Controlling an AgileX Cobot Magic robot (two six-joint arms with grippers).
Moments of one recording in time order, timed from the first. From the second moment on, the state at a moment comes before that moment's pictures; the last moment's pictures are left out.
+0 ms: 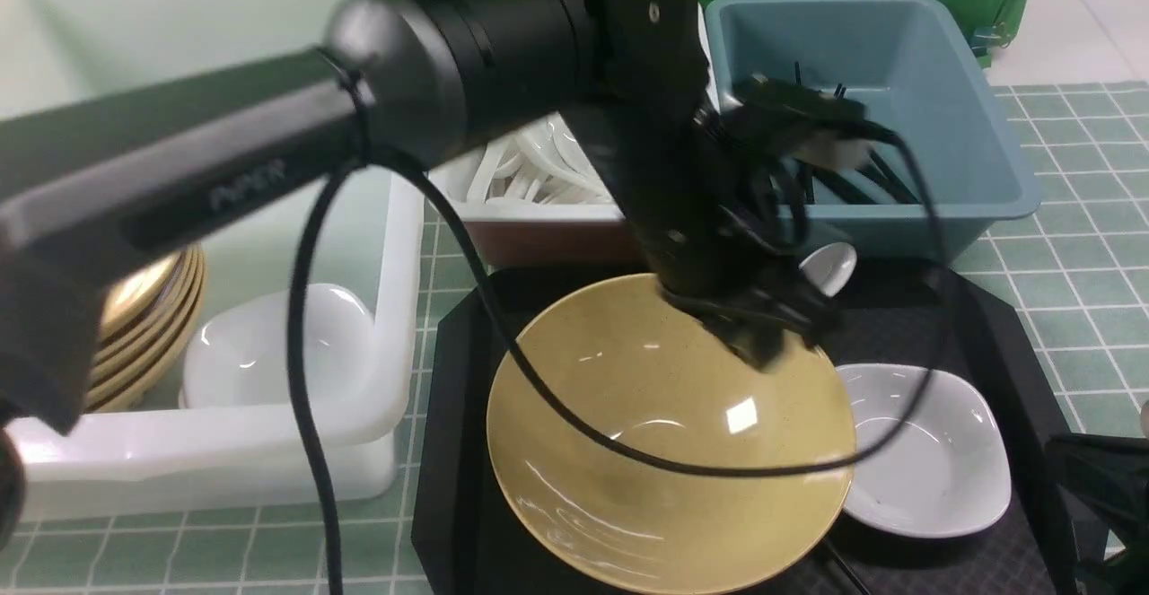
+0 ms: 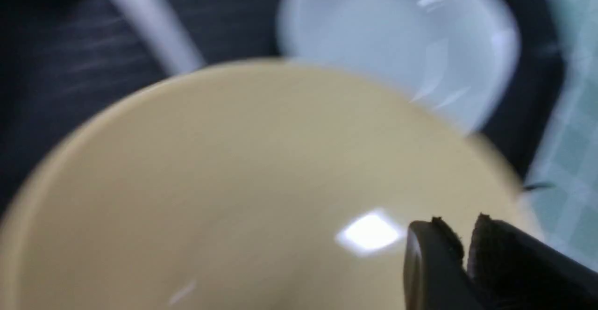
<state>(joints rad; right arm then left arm) 0.27 0.70 -0.32 0.25 0.33 -0.32 -0.73 1.91 -1.72 -0.29 1.15 0.26</state>
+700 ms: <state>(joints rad) 0.27 0.70 -0.32 0.25 0.33 -0.32 -0.72 2.13 -1.74 0.22 1.24 -0.07</state>
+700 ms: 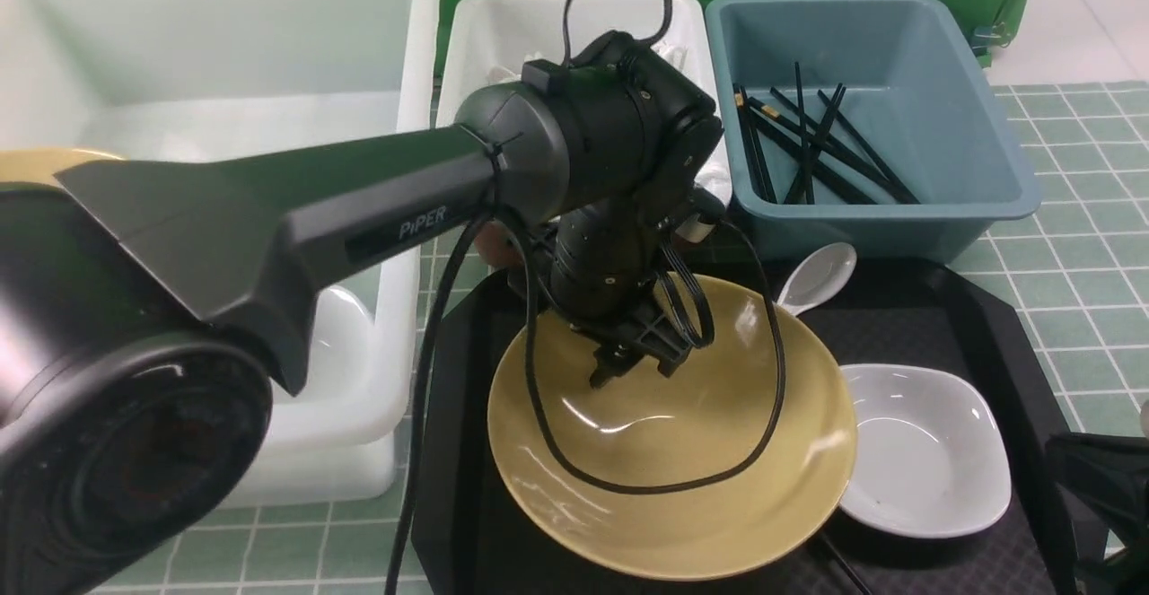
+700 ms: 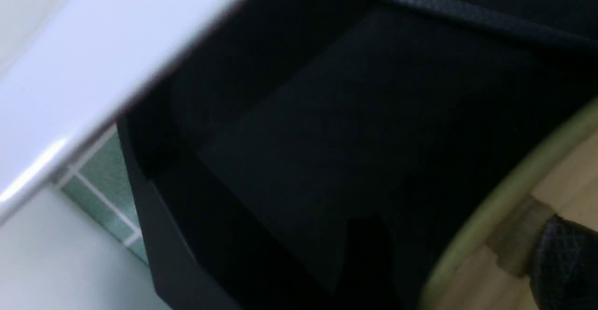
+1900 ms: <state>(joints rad) 0.27 0.70 -0.32 0.28 0.33 -0.30 -0.12 1.18 -1.64 0.24 1.18 -0.01</state>
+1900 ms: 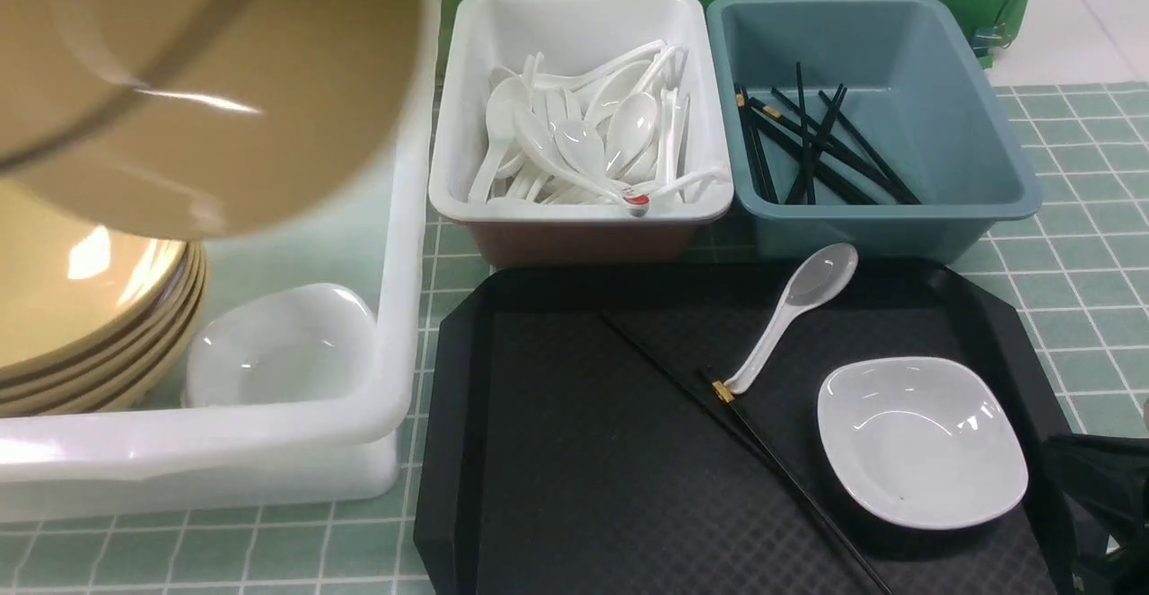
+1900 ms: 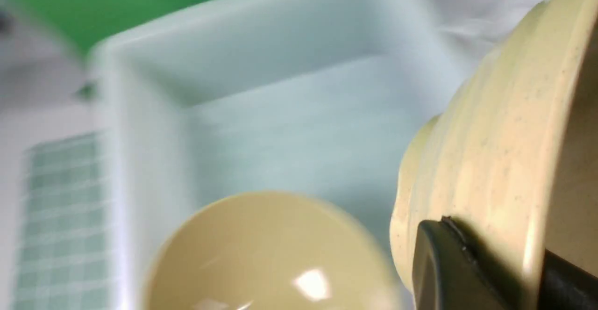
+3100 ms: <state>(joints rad) 0.27 0.70 -0.32 0.29 0.33 -0.24 0.40 1.05 -1.11 -0.25 0.77 0.07</state>
